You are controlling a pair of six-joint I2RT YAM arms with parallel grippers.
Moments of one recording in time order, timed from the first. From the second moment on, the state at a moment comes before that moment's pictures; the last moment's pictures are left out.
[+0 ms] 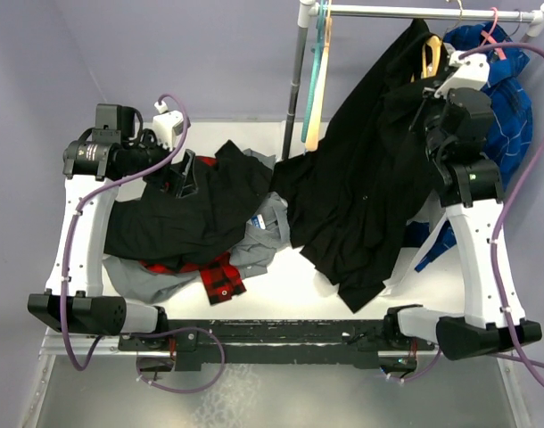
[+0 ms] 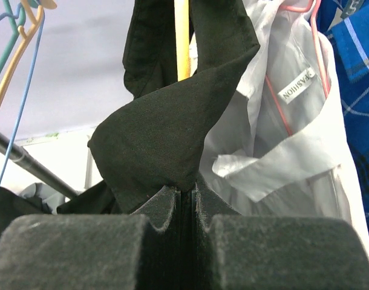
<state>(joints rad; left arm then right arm) -0.05 1.37 1.70 -1.22 0.50 0.32 0.13 1.22 1.65 -0.56 0.33 0.09</state>
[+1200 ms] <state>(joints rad) -0.05 1.37 1.68 -1.17 0.40 0.27 0.01 1.43 1.67 -0.46 0.16 0.13</state>
